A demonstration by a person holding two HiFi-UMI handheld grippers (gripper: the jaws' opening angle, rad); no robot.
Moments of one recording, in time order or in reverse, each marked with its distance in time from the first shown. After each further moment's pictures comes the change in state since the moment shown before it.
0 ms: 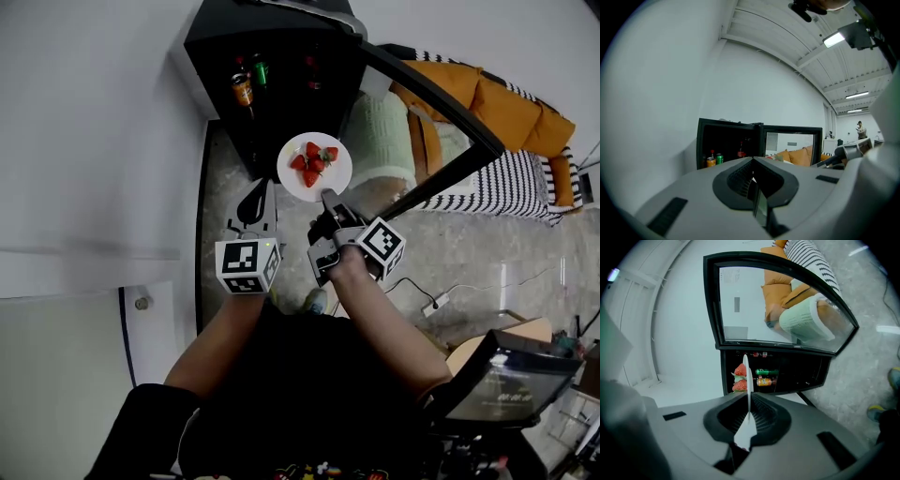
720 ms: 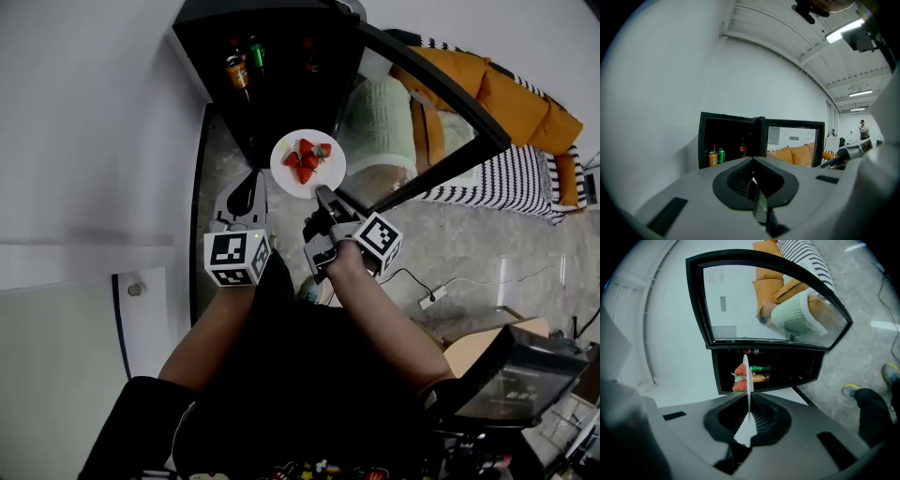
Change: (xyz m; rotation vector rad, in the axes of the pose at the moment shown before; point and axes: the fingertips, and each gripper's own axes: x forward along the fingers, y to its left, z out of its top) left arm -0.010 -0.033 -0.019 0.007 0.029 0.044; right arm -0.037 -0.028 0.015 0.060 0.073 -0.031
